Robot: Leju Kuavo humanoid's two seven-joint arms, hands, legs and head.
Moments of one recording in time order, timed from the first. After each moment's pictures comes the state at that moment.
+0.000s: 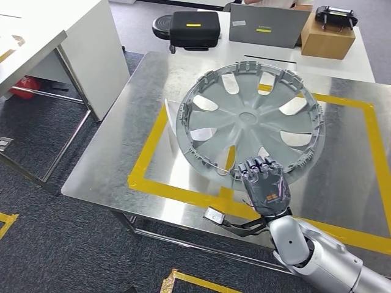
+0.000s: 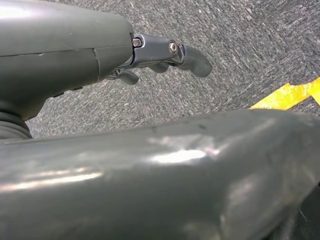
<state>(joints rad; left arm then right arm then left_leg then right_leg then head) -0.06 -0.02 0.13 -0.21 -1.01 0.08 -0.20 -0.57 -0.35 1.14 -1.43 1.57 -0.56 0.67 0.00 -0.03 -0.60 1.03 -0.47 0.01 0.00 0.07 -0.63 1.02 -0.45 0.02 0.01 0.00</state>
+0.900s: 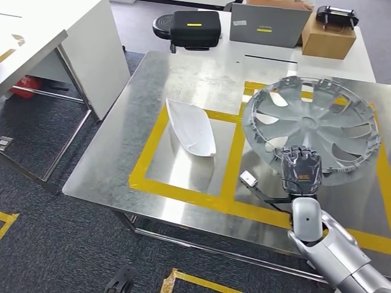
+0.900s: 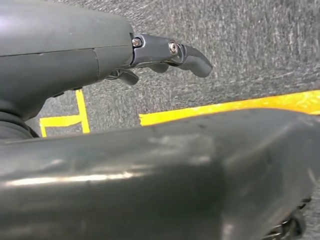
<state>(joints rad) -0.14 -0.10 0.35 -0.22 -0.76 0.07 0.12 -0.49 -0.27 0.79 -1.14 1.56 -0.57 0.67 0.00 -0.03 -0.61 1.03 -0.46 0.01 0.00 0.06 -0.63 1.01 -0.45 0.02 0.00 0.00</state>
